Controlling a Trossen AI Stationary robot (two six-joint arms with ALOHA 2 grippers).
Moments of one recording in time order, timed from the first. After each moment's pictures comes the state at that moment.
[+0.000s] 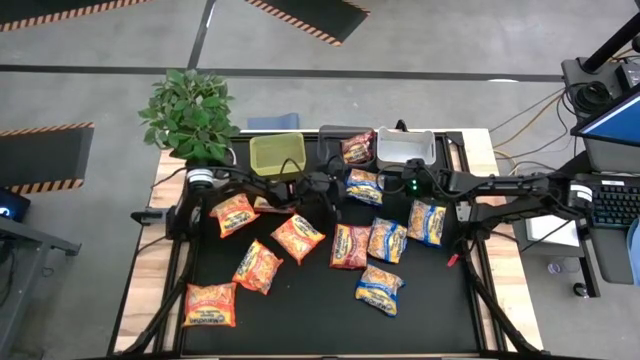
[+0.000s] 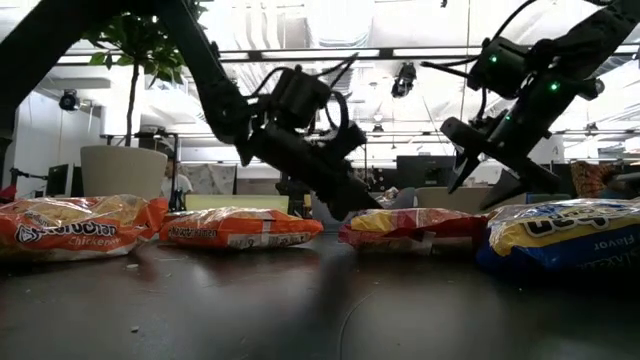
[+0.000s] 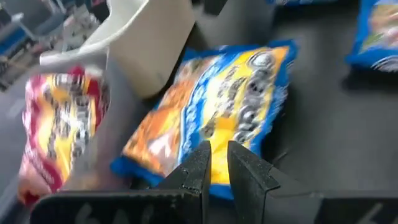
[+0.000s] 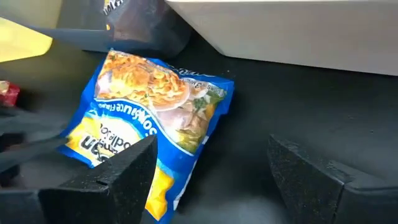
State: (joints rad) left arm 0.20 2.10 1.07 0.61 -0.17 0.35; right arm -0.39 1.12 0.44 -0.16 0.23 0.97
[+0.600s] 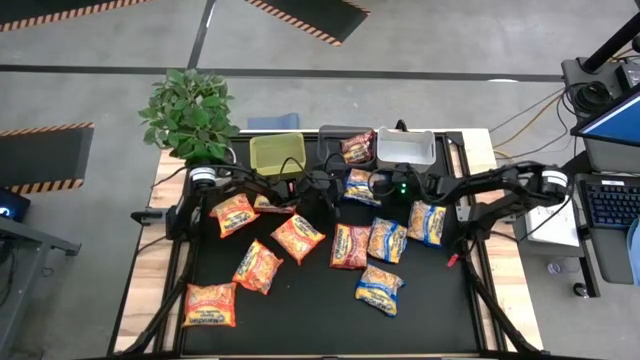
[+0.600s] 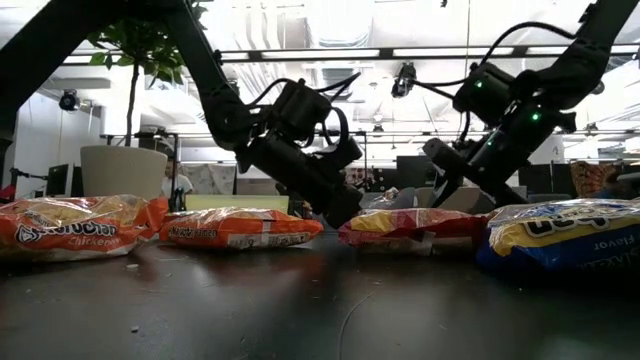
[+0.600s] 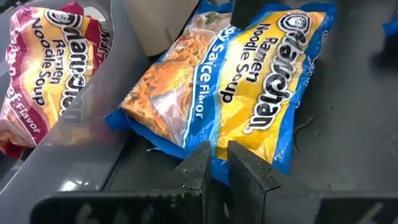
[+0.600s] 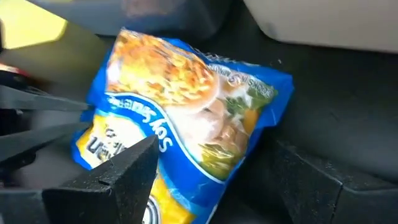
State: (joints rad) left arm 0.22 2.13 1.07 0.56 -0.17 0.24; right arm -0.39 1.38 0.40 0.20 0.17 0.94
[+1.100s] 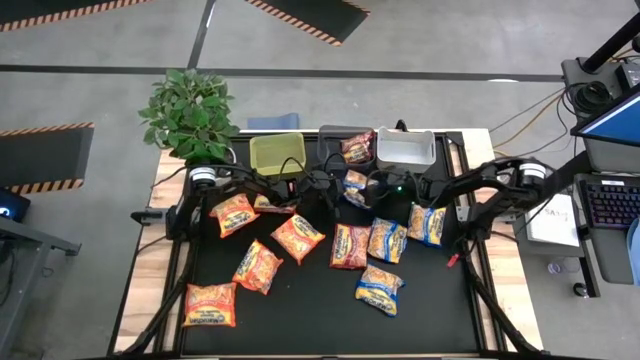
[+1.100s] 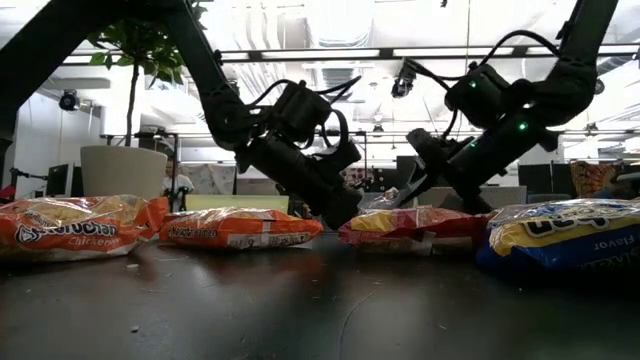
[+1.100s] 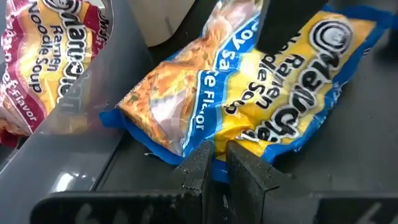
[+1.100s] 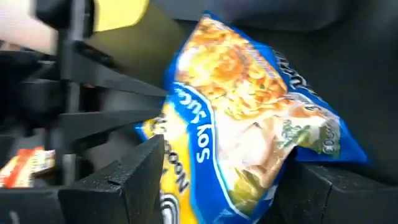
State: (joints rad) left arm 0.22 2.13 1.07 0.54 -0.17 0.22; right arm -0.34 1.55 0.40 0.58 0.05 0.88
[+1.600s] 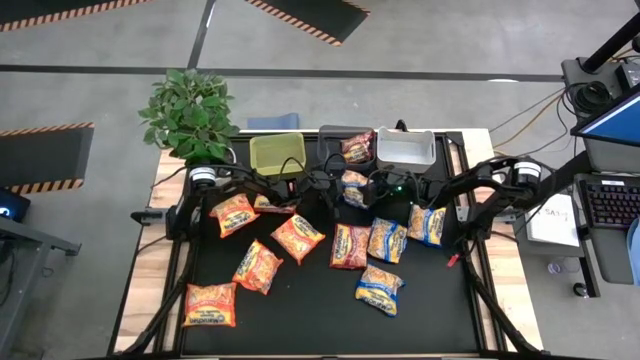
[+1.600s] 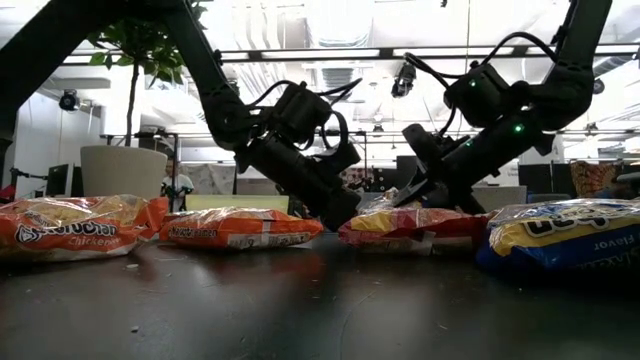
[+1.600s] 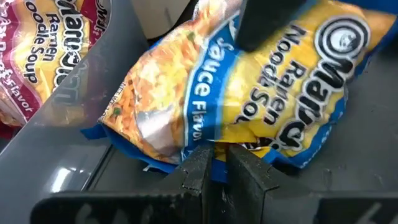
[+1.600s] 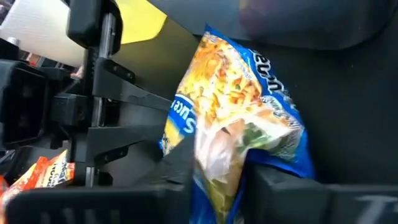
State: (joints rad) left arm 0.22 2.13 1.07 0.52 -0.17 0.20; right arm -0.34 1.59 0.40 0.68 0.06 0.87
